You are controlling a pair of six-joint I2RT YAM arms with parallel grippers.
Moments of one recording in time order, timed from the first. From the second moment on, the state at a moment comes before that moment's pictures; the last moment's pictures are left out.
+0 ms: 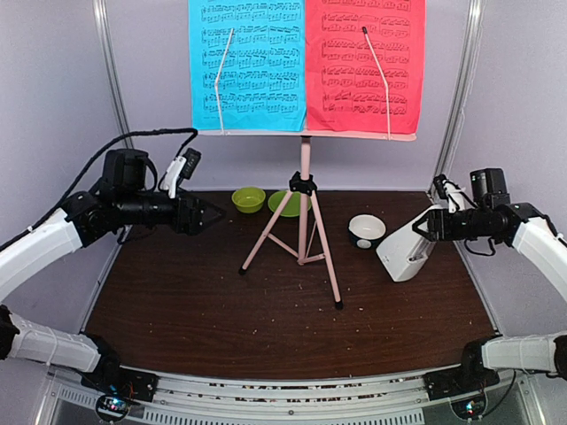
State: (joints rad) left arm -0.56 1.14 1.08 -0.37 0.38 -0.14; right arm 0.09 1.06 0.95 -0.62 -0.33 0.05
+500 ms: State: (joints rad) left arm -0.89 1.02 0.68 -0.18 0.26 -0.08; right arm 0.46 0.78 0.72 -0.59 -0.43 0.38
